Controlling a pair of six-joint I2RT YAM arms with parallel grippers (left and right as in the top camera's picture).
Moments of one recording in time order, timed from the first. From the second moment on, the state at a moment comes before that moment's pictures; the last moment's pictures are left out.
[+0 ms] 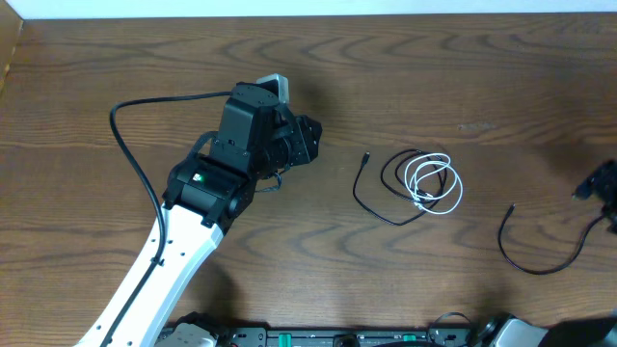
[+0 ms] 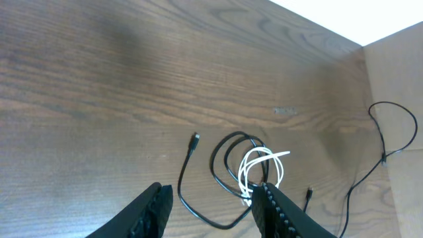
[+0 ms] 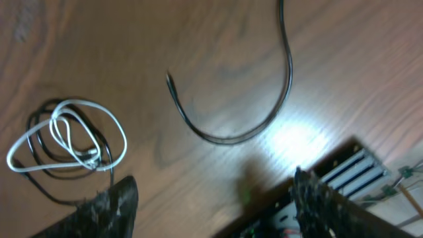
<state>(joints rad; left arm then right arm) -0.45 1.28 1.20 -0.62 0.18 -0.65 -0.63 1.43 1.42 -1.44 -0.07 0.25</state>
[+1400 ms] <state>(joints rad) -0.45 1.28 1.20 -0.64 0.18 -0.65 -0.63 1.31 0.53 -0.73 0.08 0.61</state>
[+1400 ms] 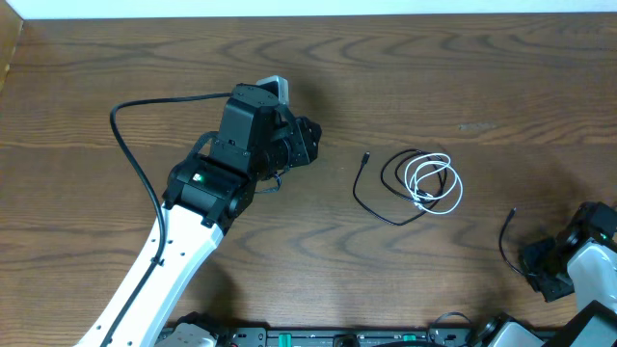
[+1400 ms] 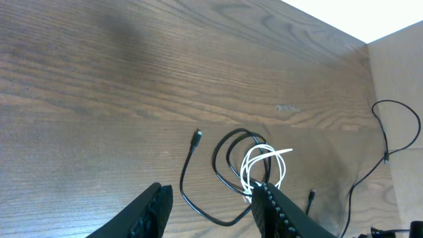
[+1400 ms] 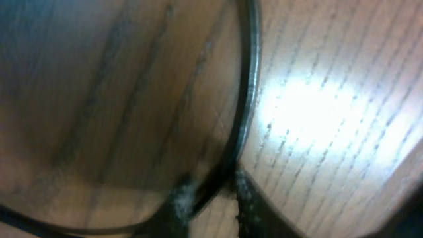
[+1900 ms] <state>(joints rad) -0.45 1.28 1.20 -0.64 0.17 -0.65 -0.63 1.31 0.64 -0.67 -0.06 0.56</state>
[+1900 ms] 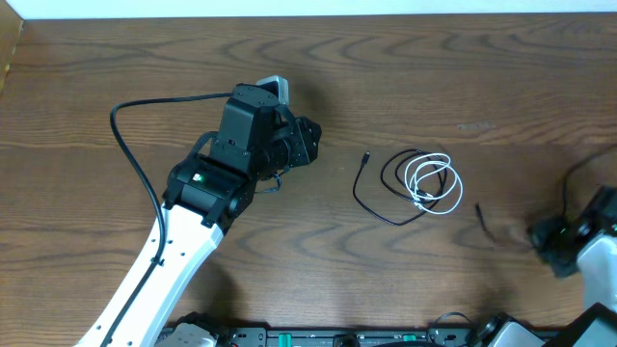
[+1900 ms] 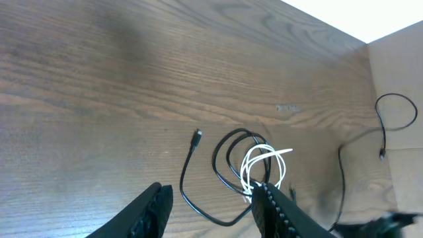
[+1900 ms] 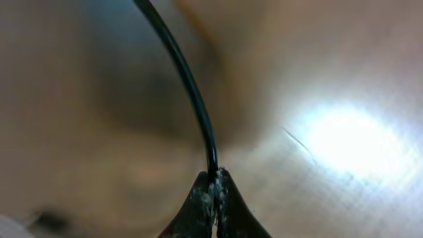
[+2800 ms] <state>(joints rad) -0.45 1.28 1.20 -0.64 0.17 -0.65 -0.56 1.46 1.27 -0.95 -0.01 0.26</state>
